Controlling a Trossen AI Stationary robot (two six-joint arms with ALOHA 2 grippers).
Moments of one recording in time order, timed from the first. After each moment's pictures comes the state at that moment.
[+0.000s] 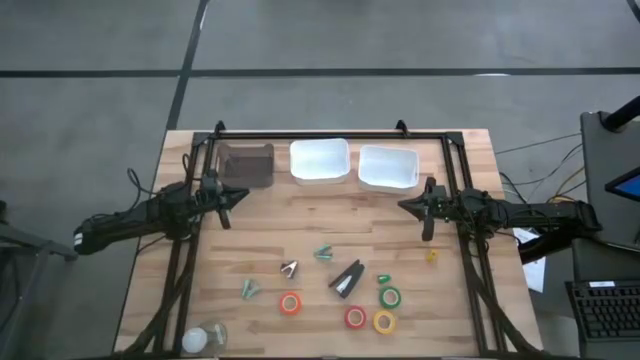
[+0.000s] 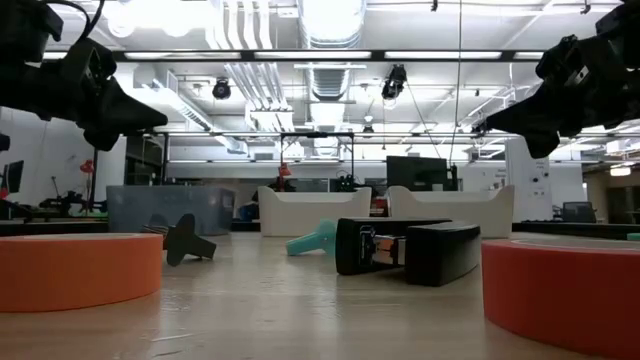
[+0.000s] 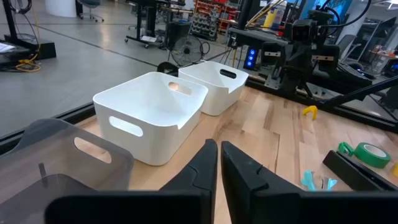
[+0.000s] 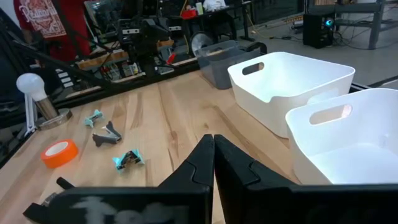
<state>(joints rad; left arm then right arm) 0.22 0.04 0.09 -0.23 -0.15 -0.21 -0.06 0.24 0.01 0.11 0.14 0.28</state>
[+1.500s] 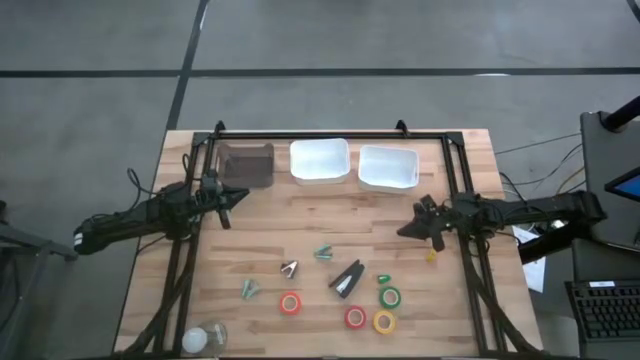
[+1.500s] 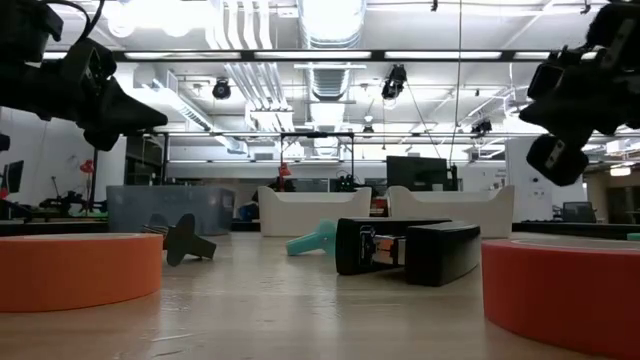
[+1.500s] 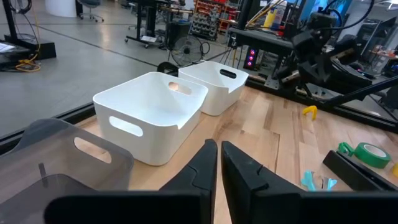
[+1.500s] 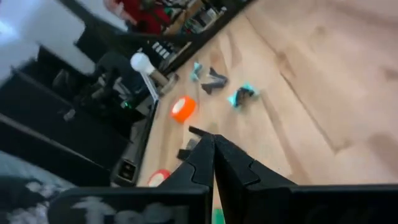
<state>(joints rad) 0.22 0.04 0.09 -0.23 -0.15 -0.21 0.02 0.40 0.01 0.20 -0.21 0.84</state>
